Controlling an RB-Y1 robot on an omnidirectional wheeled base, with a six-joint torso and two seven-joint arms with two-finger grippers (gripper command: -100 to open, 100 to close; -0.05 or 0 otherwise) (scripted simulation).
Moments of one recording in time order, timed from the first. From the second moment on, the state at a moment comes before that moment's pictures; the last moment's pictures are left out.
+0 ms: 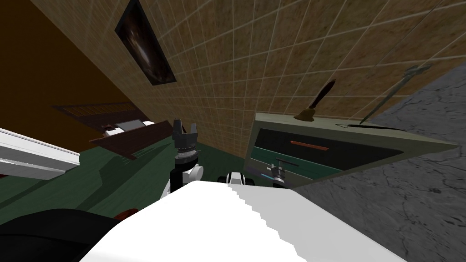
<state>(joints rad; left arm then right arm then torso) 0.46 0.05 -0.02 -2.35 0.06 -0.61 -0.10 0.12 -0.45 0.60 -0.89 1.95 1.12 0.05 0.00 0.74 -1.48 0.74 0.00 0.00</state>
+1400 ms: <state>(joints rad) 0.46 0.05 -0.02 -2.35 0.06 -0.61 -0.10 0.09 -0.49 0.60 -0.92 1.96 1.10 0.02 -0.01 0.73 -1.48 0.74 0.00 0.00</state>
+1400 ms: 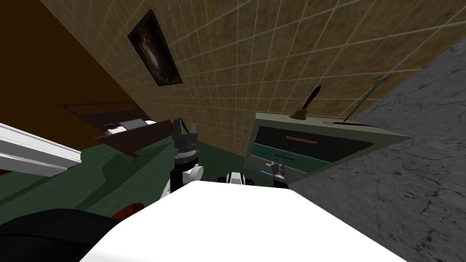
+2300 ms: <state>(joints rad) 0.46 0.05 -0.02 -2.35 0.06 -0.61 -0.10 0.07 -0.42 0.57 -0.95 1.74 1.25 0.16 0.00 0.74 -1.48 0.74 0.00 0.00</state>
